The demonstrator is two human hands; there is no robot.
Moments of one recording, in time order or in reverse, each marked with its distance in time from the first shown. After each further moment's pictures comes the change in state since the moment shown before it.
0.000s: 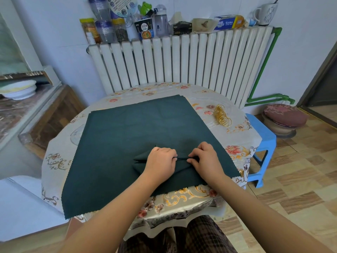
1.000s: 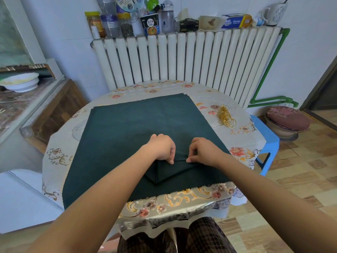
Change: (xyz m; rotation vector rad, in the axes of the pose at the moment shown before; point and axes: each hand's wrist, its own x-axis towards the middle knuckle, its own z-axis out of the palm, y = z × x) left_hand 0.057 -0.012 -0.043 0.042 -0.684 -0.148; right_hand 0.049 -0.016 -0.025 -0.104 -0.495 -0.098
